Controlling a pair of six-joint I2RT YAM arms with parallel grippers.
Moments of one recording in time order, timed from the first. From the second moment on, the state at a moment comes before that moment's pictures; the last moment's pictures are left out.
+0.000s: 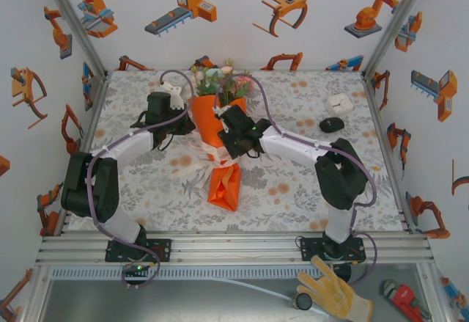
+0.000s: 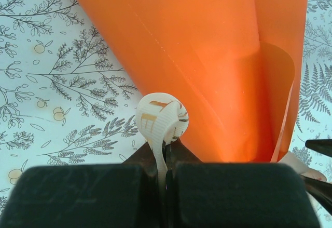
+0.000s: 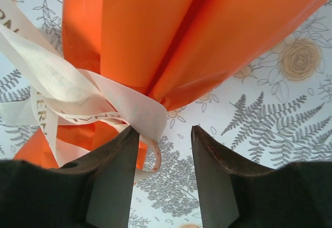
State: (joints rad) left arm -0.33 1.61 0.99 0.00 0.23 -0.23; right arm 0.82 1.85 1.38 -0.50 0.11 0.12
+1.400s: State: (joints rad) left arm -0.33 1.61 0.99 0.00 0.23 -0.23; right arm 0.73 1.64 1.24 -0.30 -0.05 0.14
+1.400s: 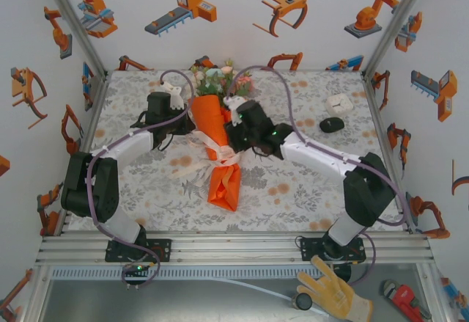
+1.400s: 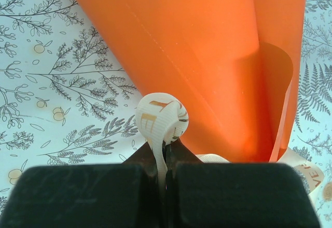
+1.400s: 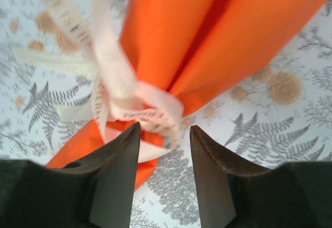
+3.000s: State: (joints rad) left arm -0.34 1.61 0.99 0.00 0.25 -0.23; right arm 0.66 1.97 1.49 -0.58 -0.32 0.01
